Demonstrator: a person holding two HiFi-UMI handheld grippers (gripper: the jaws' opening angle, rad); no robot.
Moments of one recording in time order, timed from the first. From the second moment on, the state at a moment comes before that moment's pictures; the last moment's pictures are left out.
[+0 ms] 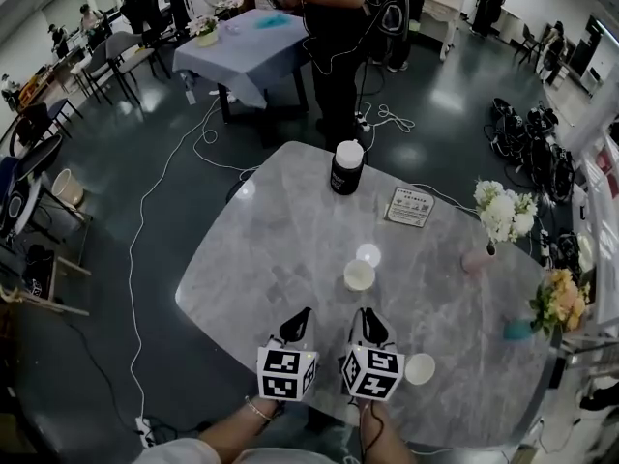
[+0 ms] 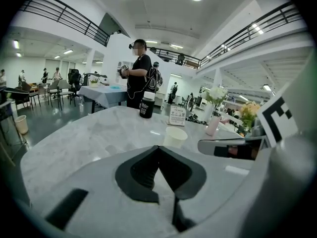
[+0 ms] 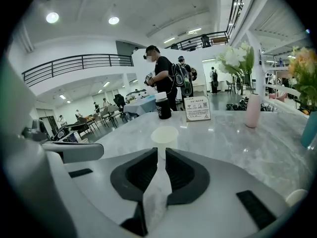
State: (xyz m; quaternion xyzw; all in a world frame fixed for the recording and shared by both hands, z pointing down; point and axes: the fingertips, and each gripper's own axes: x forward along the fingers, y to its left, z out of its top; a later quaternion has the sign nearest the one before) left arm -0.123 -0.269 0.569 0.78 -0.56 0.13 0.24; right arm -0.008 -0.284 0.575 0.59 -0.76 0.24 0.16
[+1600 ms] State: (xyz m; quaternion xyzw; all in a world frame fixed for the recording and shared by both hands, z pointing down) left arm -0.179 -0.269 0.614 0.74 -0.58 0.16 0.28; right arm -0.024 -0.358 0.637 0.59 -0.75 0.22 0.19
